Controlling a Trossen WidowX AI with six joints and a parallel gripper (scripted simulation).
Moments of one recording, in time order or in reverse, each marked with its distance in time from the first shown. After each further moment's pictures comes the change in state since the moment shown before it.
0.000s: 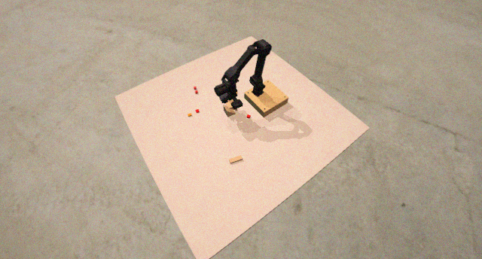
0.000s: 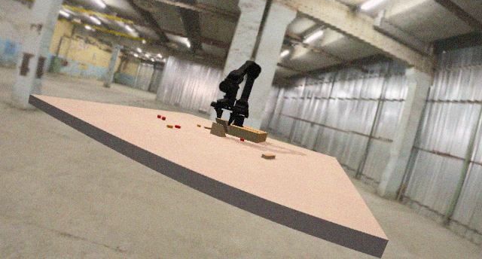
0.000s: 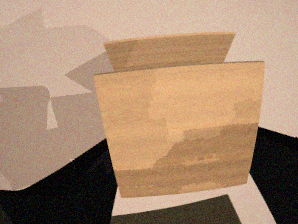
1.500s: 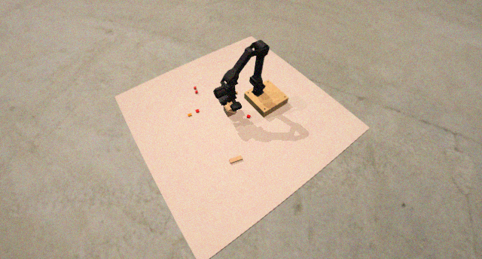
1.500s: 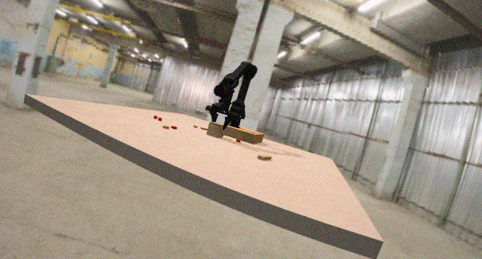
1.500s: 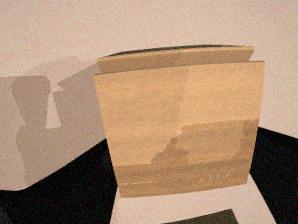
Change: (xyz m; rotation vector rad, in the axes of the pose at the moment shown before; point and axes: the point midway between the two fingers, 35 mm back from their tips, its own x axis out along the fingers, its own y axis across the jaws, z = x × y) arm 0.017 0.000 0.007 -0.003 -0.001 0.000
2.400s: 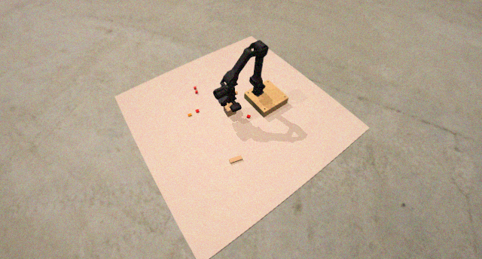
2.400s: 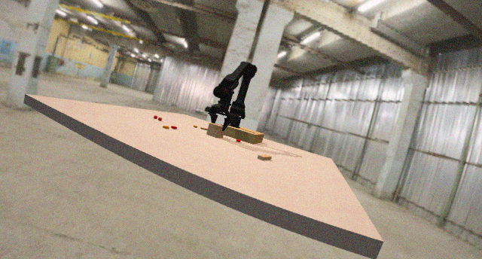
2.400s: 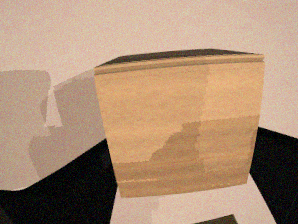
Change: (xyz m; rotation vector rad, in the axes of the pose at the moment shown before) arm 0.006 0.000 0.003 -0.001 0.000 0.000
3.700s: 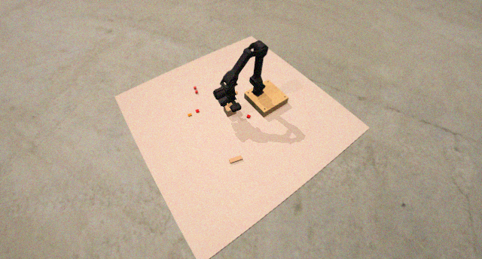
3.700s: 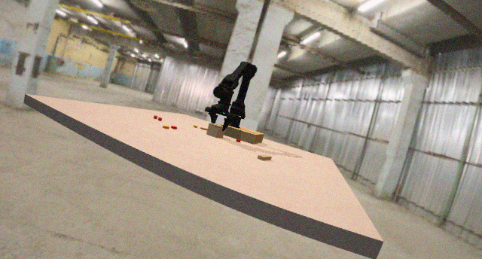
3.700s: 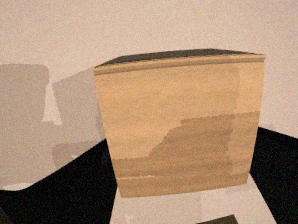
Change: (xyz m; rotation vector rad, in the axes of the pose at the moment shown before) arm 0.001 0.000 0.000 0.003 0.003 -0.001
